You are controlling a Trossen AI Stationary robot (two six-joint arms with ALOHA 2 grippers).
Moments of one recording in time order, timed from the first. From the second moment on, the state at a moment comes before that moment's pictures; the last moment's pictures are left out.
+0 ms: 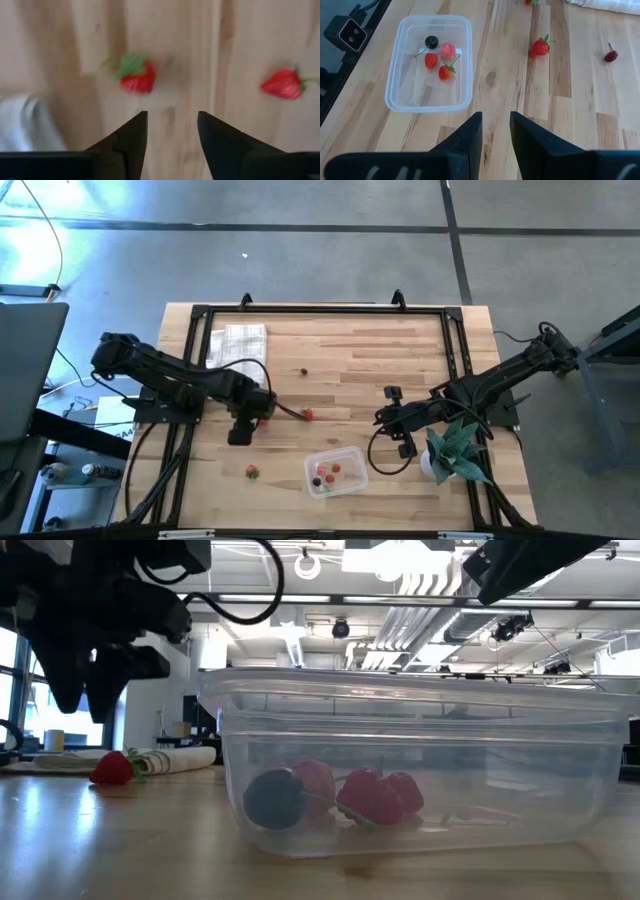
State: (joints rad) left arm -0.07 1.40 0.86 -0.91 0.14 -0.15; right arm 0.42 1.21 0.90 -0.51 0.19 0.13
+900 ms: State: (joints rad) left arm -0.07 1.42 0.69 -0.65 0.08 -0.32; right arm 0.42 1.21 0.90 -0.51 0.19 0.13
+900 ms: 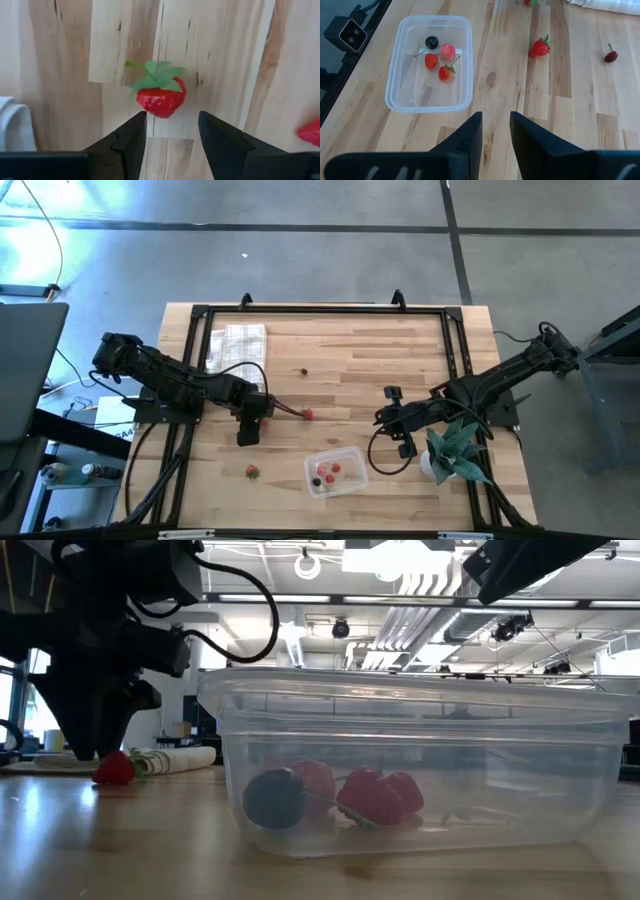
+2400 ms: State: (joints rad) left arm -0.02 1.52 0.69 -0.48 0.03 -0.18; right arm 0.43 1.21 0.90 -0.51 0.19 0.13
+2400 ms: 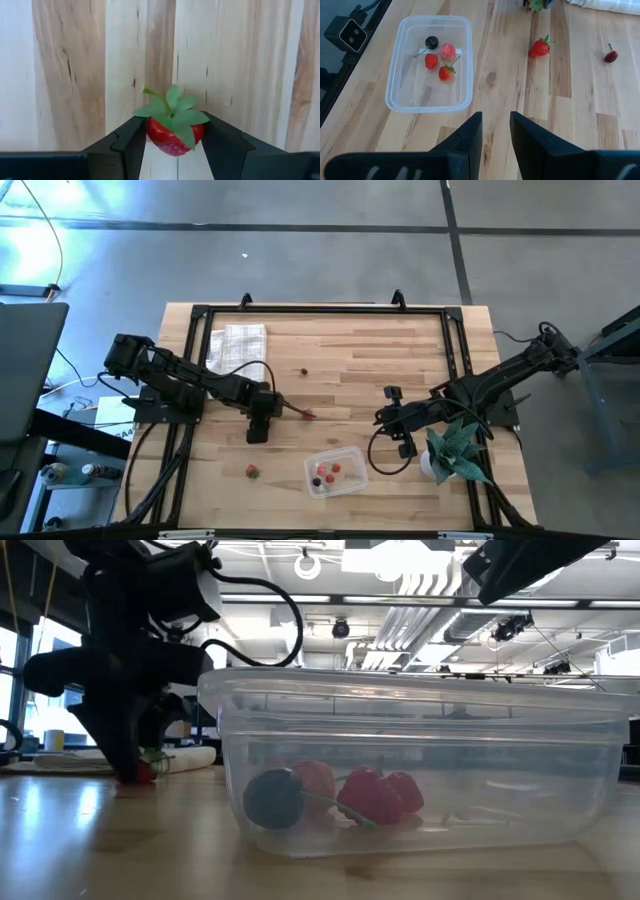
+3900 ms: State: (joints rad) left arm -0.11 1.52 1.15 -0.46 0.36 -0.07; right arm 0.42 1.21 0.90 -0.51 0.19 0.13
